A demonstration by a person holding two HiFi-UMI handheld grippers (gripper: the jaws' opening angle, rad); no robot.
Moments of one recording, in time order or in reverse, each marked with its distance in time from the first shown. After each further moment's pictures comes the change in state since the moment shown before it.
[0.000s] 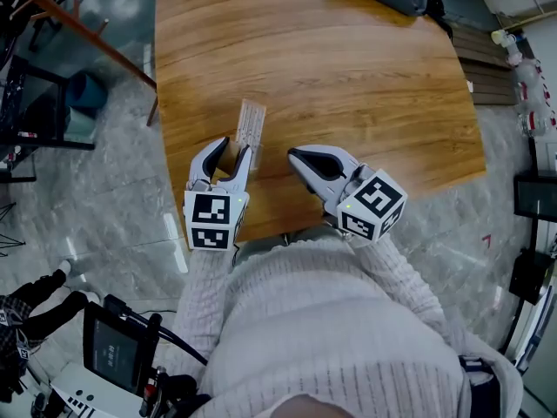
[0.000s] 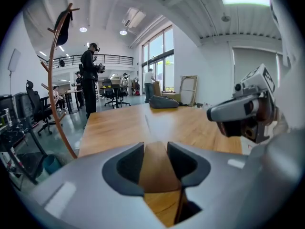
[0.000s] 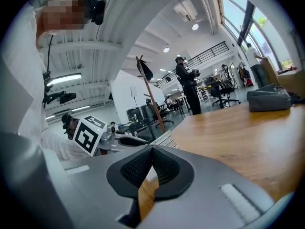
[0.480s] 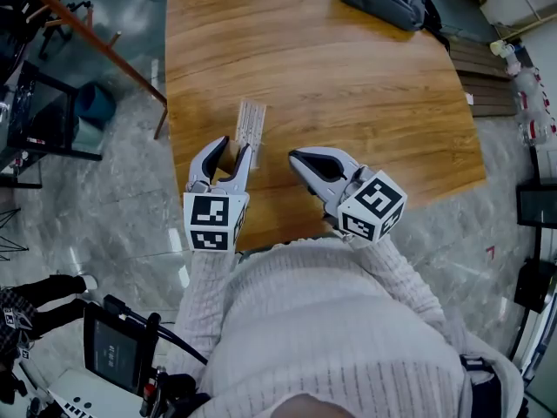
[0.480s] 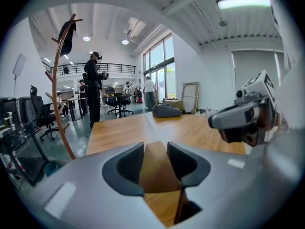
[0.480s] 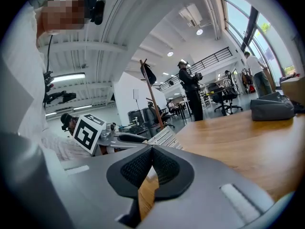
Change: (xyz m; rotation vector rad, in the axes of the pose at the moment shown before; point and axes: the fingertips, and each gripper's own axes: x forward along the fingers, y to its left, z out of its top) left arm -0.007 0.014 0.030 0.011 -0.094 0.040; right arm 0.003 0.000 0.018 -0.049 -0.041 0.005
